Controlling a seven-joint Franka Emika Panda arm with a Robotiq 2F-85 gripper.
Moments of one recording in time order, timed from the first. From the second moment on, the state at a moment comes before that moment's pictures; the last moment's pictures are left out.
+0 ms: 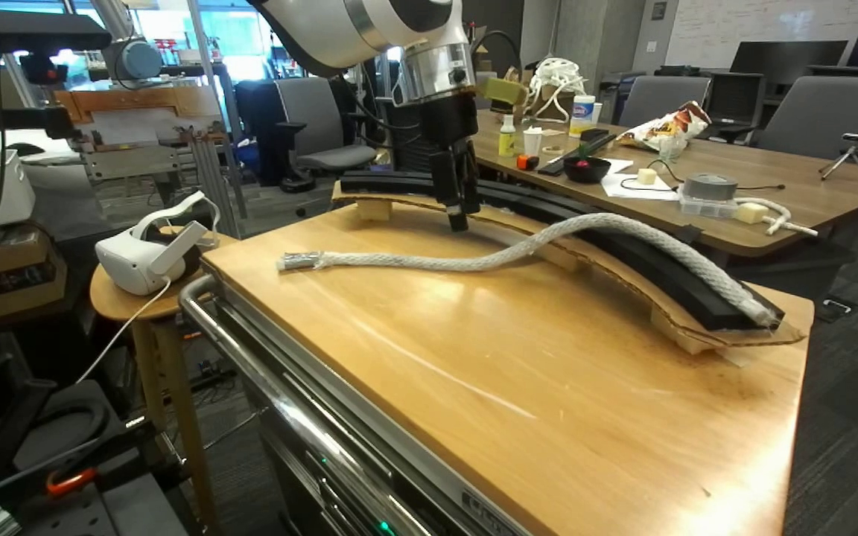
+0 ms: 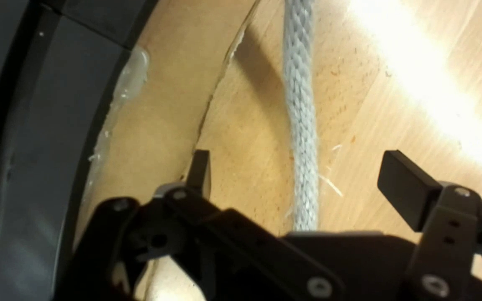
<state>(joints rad) -0.02 0.31 0.05 -1.91 -0.38 2.21 -1.78</state>
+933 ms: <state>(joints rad) 0.06 0.33 0.15 -2.00 -0.24 2.28 -1.79</state>
